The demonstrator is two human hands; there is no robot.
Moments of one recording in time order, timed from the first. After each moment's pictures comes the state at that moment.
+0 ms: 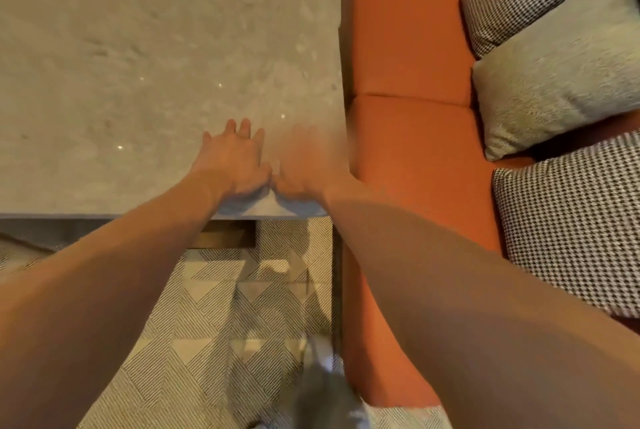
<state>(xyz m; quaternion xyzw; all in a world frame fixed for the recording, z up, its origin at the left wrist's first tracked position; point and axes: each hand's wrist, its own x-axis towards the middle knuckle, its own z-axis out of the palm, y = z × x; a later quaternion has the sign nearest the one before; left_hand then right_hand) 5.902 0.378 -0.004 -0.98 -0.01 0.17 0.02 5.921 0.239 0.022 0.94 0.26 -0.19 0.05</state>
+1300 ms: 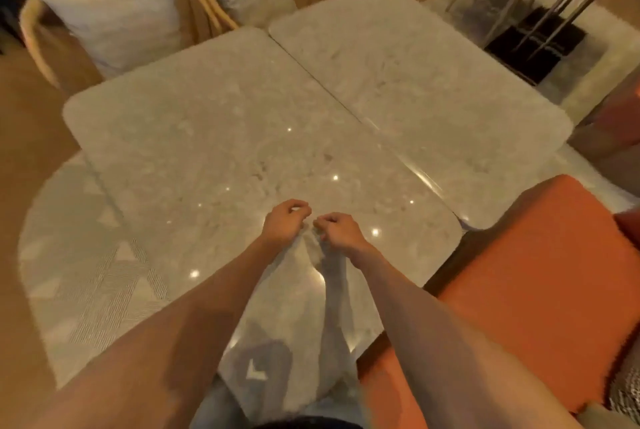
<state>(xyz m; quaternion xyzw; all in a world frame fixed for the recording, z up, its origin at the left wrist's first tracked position) 6.050 0.453 0.095 -0.53 -0.58 -0.11 -0.61 6.169 0.389 0.072 0.79 0.24 -0.49 -0.29</state>
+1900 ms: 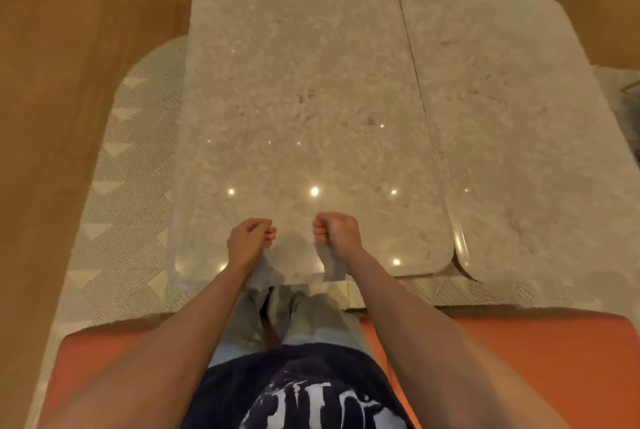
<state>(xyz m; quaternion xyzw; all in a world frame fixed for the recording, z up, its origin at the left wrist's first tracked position) 6.075 0.244 0.028 -0.17 -0.75 -0.36 -0.52 6.237 0.296 0.013 0.67 0.25 -0.65 -0.26</state>
